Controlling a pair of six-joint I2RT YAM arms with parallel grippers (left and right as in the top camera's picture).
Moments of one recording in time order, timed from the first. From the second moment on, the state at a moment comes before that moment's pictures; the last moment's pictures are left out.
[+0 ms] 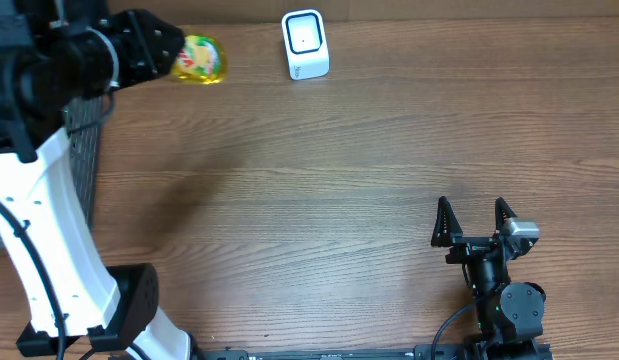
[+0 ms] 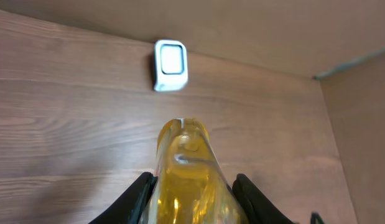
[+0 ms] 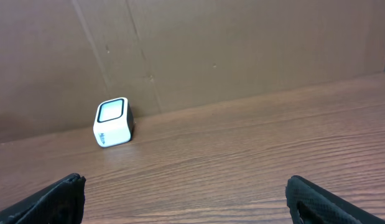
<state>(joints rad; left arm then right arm) 0.03 1.84 2.71 -1.64 0.43 -0.29 0.13 0.01 0.02 -0.02 0.08 0.23</state>
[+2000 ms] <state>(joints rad) -0.87 2.51 2.70 -1.42 -0.16 -0.76 0.13 0.01 0.02 -0.02 0.08 0.23</state>
